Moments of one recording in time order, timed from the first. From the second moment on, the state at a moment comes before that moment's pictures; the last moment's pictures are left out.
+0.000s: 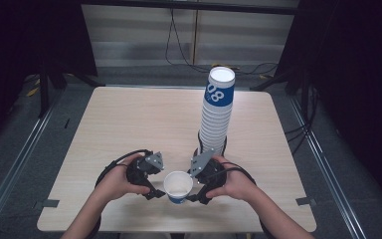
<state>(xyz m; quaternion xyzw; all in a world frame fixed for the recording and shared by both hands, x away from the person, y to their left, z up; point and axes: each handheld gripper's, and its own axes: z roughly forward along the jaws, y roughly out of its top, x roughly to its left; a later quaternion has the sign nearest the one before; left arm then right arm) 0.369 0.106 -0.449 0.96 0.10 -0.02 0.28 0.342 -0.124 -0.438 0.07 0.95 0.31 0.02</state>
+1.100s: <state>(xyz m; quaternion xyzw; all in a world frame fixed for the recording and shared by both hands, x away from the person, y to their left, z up) 0.378 0.138 -0.447 0.95 0.14 -0.01 0.29 0.335 -0.176 -0.445 0.16 0.91 0.38 0.02</state>
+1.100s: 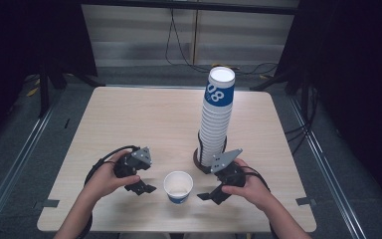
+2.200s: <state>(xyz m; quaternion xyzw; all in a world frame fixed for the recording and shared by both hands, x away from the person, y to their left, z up) 0.392 0.178 -0.456 0.93 0.17 -0.01 0.32 0.317 -0.240 -0.462 0.22 0.90 0.37 0.06</state>
